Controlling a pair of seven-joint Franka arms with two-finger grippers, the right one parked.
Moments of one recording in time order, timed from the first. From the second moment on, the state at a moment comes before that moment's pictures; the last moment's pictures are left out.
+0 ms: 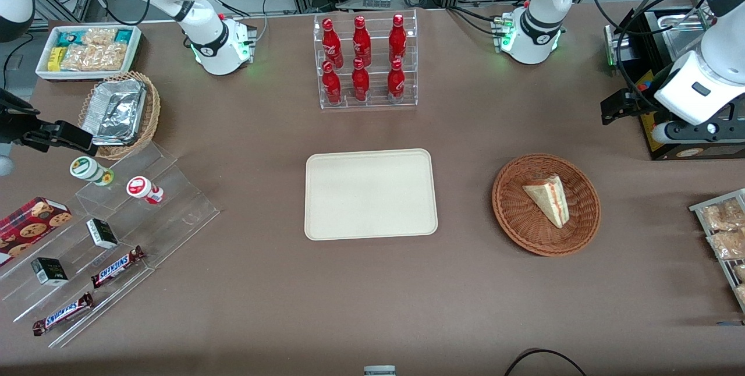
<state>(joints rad) 0.01 0.00 -0.11 -1.59 0.01 1.48 -0.08</state>
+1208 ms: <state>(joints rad) -0.02 0.14 -0.12 -1.77 0.01 1.72 -0.08</state>
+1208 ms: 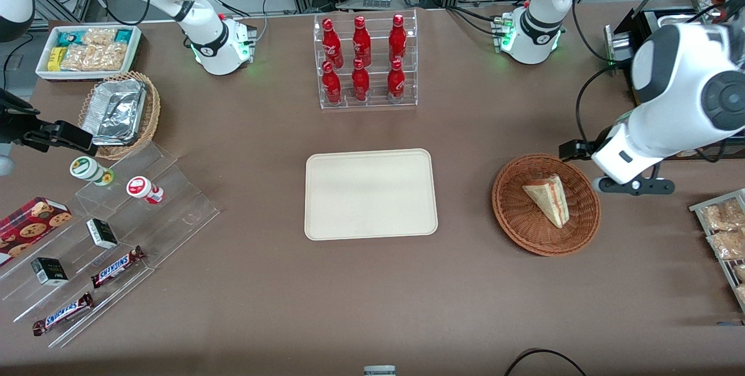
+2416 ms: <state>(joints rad) -0.02 0.21 -0.11 -2.05 0.01 2.16 -0.10</state>
